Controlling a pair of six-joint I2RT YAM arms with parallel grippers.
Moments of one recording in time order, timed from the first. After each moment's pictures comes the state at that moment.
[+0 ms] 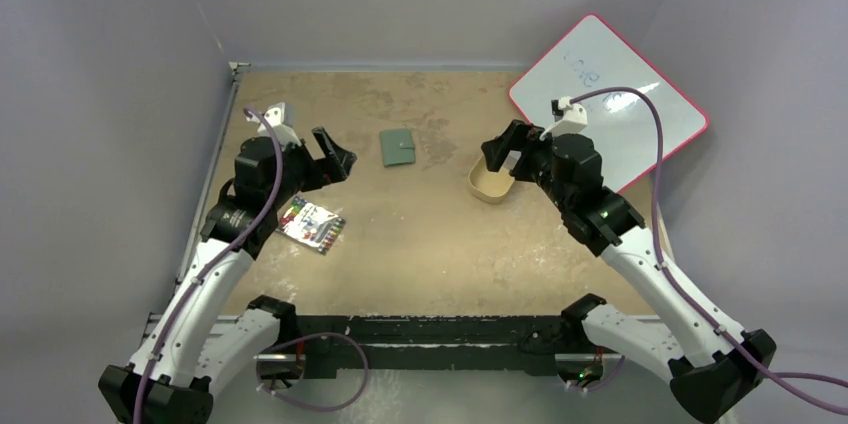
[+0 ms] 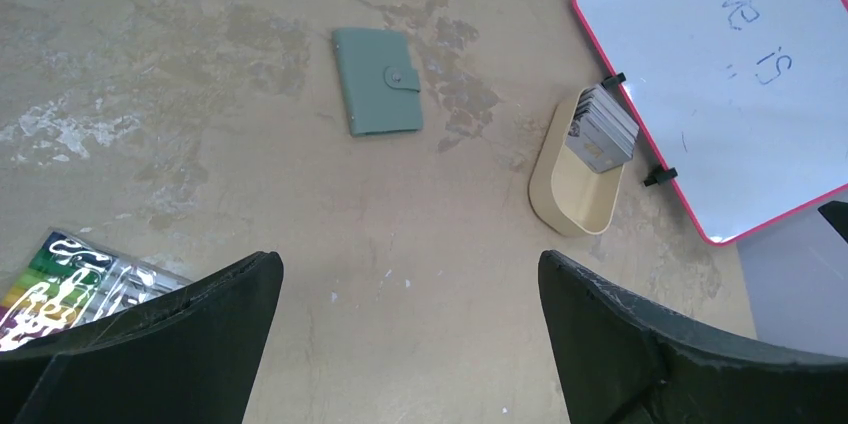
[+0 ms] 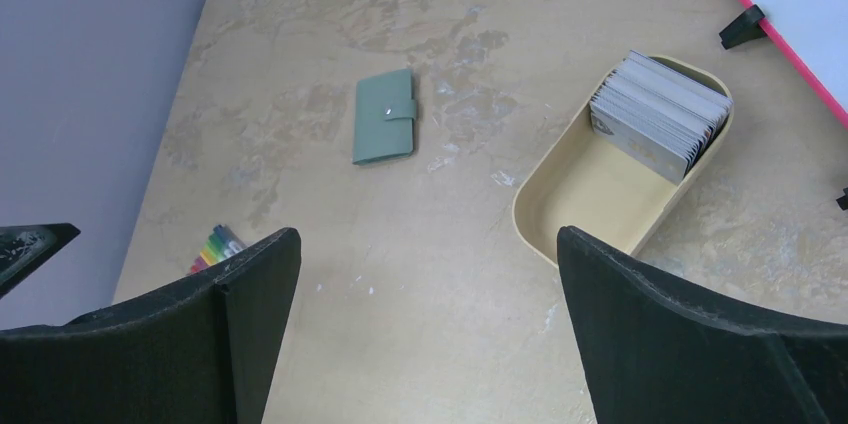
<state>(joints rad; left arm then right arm) -0.28 0.85 0.87 -0.40 0.05 -0.55 0.53 0.93 0.93 -0.31 0.21 0.56</state>
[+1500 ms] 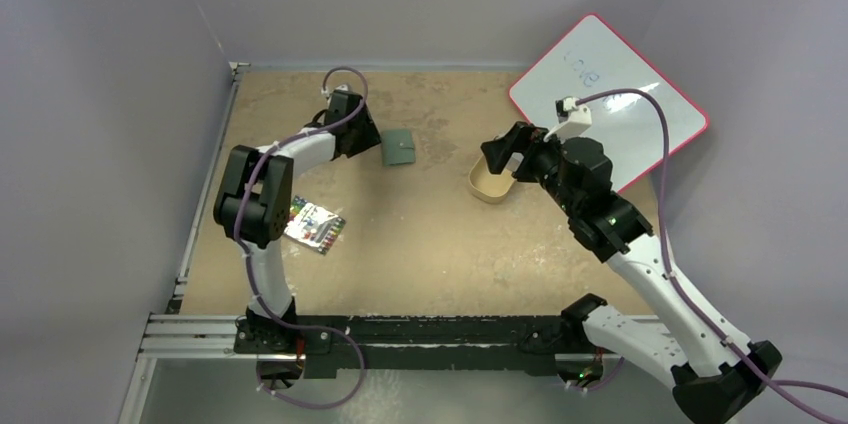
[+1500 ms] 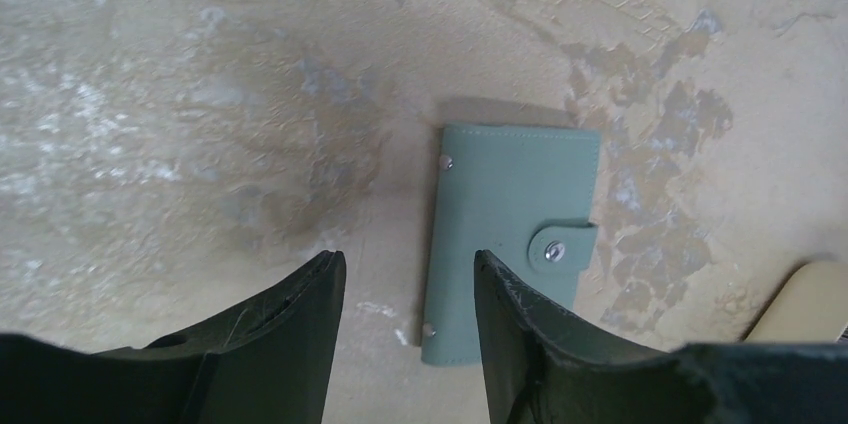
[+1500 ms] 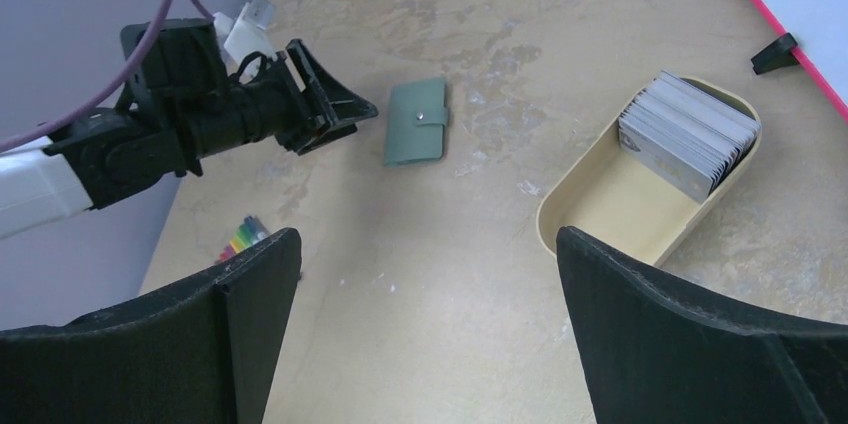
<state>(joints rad) -0.28 1.93 1.26 -0.13 -0.05 -0.67 0.53 0.89 0.93 -0.29 0.16 0.54</state>
